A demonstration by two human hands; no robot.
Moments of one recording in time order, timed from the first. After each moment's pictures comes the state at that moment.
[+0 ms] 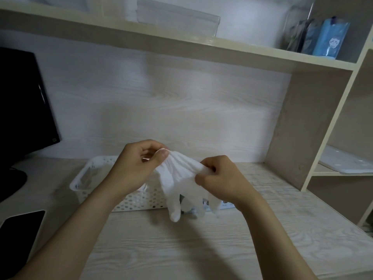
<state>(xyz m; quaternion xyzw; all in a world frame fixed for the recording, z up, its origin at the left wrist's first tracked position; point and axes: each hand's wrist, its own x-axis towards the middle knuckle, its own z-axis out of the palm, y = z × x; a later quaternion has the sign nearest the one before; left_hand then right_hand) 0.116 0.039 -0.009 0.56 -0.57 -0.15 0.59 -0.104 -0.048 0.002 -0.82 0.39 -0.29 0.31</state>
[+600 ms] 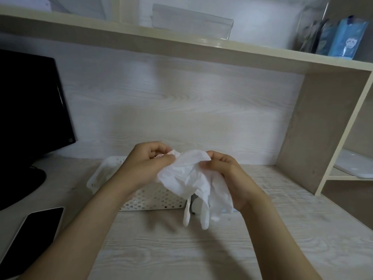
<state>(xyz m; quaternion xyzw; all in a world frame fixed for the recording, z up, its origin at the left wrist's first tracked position) 0.123 0.048 -0.002 0.59 -0.50 -0.24 0.59 -0.086 -0.050 -0.002 -0.64 0.20 -0.33 0.67</state>
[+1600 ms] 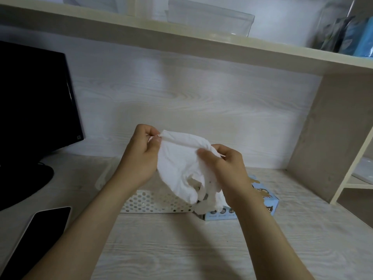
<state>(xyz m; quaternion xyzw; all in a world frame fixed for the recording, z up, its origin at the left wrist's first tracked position) 0.155 0.041 -0.002 0.61 -0.47 -0.06 0.63 -0.037 -0.045 0.003 -0.65 0.34 -0.46 0.50</state>
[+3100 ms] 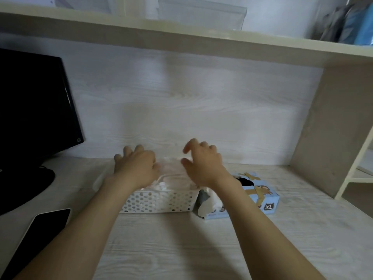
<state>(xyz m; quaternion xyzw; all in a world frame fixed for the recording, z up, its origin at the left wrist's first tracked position) 0.179 0.013 -0.018 0.84 -0.52 0.05 0.11 0.003 -0.086 -0.008 -0.90 0.37 -0.23 0.08</state>
